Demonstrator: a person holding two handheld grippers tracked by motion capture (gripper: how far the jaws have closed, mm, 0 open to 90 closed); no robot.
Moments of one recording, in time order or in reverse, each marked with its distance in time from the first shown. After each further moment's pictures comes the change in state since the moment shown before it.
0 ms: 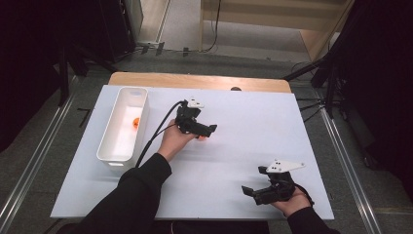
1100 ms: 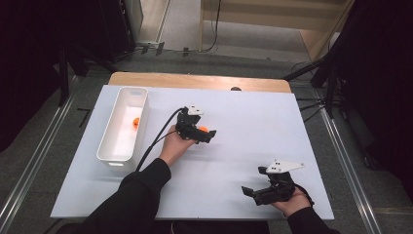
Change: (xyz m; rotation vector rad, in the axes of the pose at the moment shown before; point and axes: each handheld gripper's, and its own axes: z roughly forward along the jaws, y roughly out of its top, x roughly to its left) left arm -0.001 -0.022 0.013 0.000 0.013 -0.003; right arm 0.001 0.000 0.000 0.005 0.001 -0.004
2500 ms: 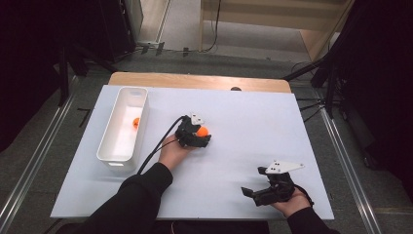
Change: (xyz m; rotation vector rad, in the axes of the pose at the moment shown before) left arm -0.010 -0.023 0.007 0.075 0.106 0.054; right arm 0.001 0.000 0.001 0.002 -0.001 -0.014
